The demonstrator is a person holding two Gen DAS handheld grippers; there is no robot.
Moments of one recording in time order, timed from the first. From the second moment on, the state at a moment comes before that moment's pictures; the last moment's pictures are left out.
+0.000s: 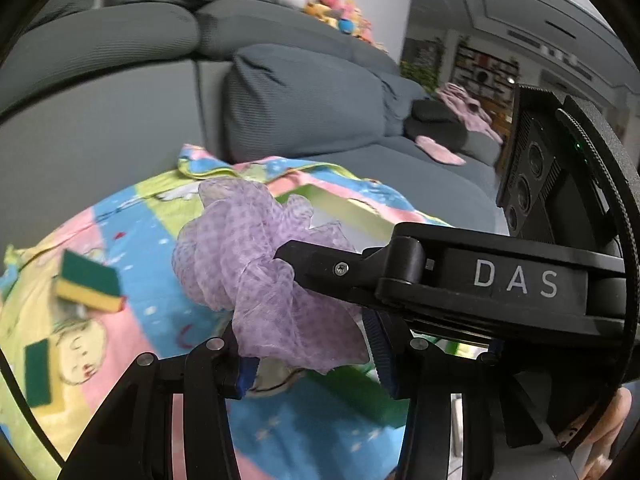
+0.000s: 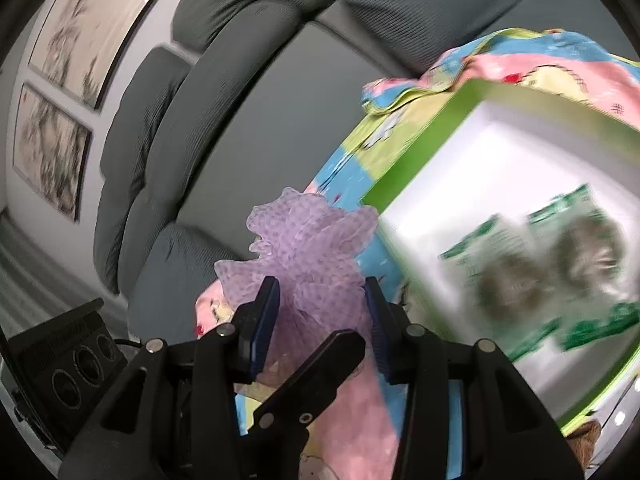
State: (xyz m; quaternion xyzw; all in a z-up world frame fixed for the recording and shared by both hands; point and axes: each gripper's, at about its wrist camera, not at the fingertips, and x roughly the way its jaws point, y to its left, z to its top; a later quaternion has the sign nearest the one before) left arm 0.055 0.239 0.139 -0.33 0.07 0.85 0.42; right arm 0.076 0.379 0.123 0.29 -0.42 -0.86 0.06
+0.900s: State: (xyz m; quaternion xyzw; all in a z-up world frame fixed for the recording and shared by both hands) left arm 0.050 0.302 0.097 -0.39 0.08 0.80 0.44; right arm 0.118 0.457 0.089 0.27 -0.46 -0.83 -0.17
